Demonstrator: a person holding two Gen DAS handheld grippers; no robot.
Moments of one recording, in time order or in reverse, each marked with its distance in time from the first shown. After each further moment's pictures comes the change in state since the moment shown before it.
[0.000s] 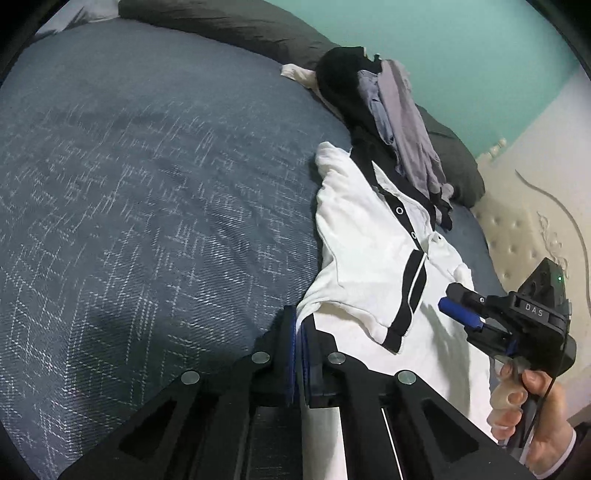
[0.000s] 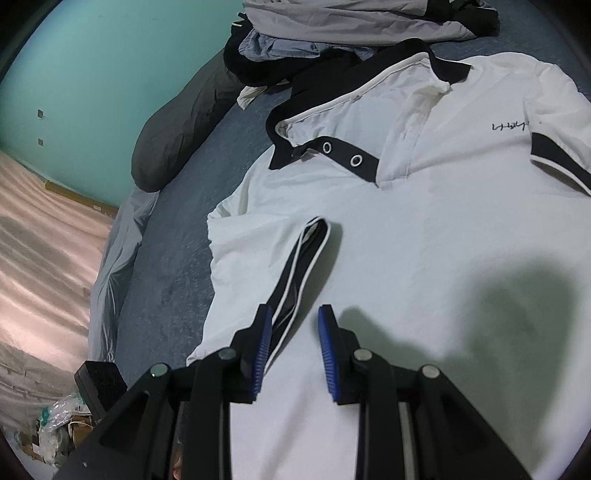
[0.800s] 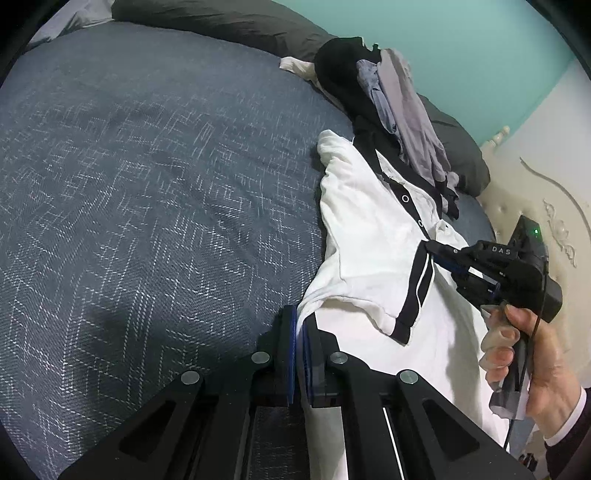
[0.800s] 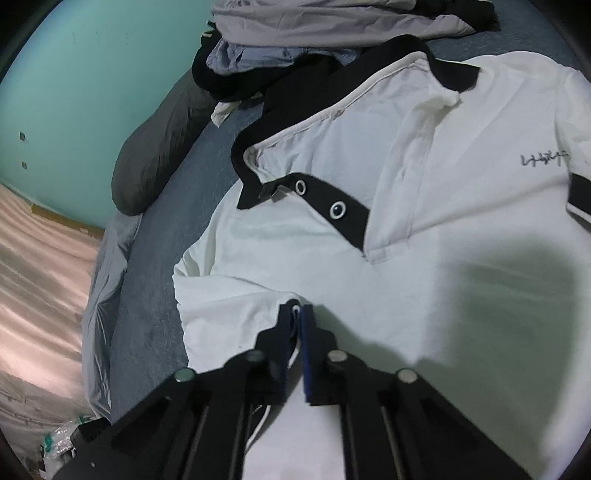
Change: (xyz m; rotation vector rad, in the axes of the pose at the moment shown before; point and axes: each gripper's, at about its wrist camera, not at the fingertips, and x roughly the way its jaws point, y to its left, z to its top) left arm 0.010 -0.005 -0.001 0.034 0.021 0.034; right arm 0.035 -0.021 0.047 0.068 -0.040 -0.026
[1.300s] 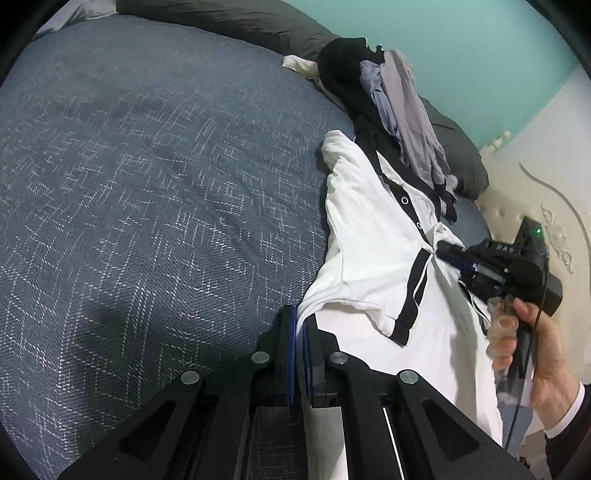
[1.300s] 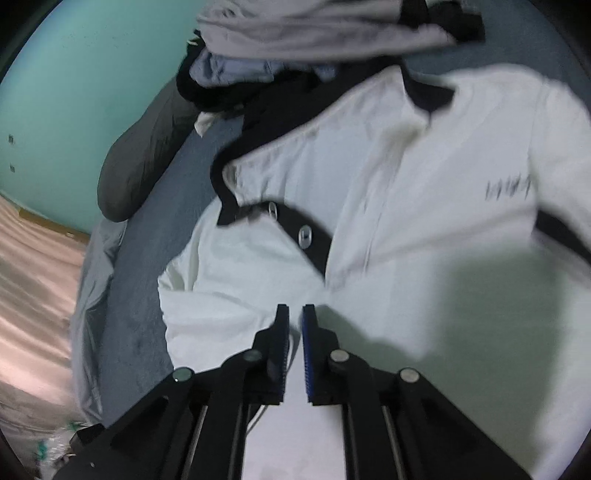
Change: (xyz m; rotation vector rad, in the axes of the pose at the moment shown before) left arm -0.002 0.005 -0.002 -0.025 0.005 -0.019; right arm -0.018 -0.004 0.018 -0.025 -0.018 -0.083
